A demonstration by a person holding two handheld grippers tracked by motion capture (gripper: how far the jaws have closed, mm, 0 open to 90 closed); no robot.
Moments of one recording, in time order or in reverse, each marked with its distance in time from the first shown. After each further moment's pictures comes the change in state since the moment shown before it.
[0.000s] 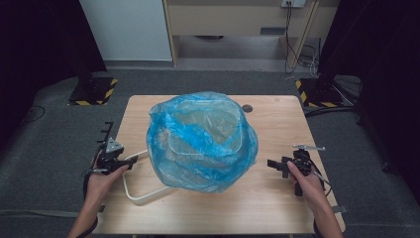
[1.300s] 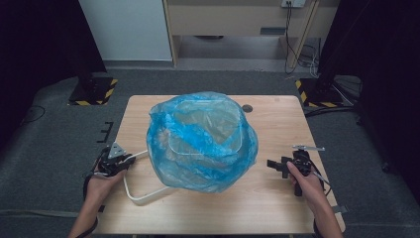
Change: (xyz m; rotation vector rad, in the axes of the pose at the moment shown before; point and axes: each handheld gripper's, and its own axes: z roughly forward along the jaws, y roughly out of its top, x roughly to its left) left arm -0.002 -0.011 0.004 0.007 -0.049 0.114; right arm 0.000 -0.001 0.001 -0.007 0.006 -0.011
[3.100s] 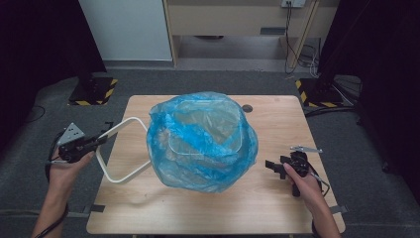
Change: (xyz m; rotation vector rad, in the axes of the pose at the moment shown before) left arm 0.065 0.027 -0.101 -0.270 0.020 -0.050; right arm 0.006 -0.005 0.005 -0.032 -0.031 -0.063
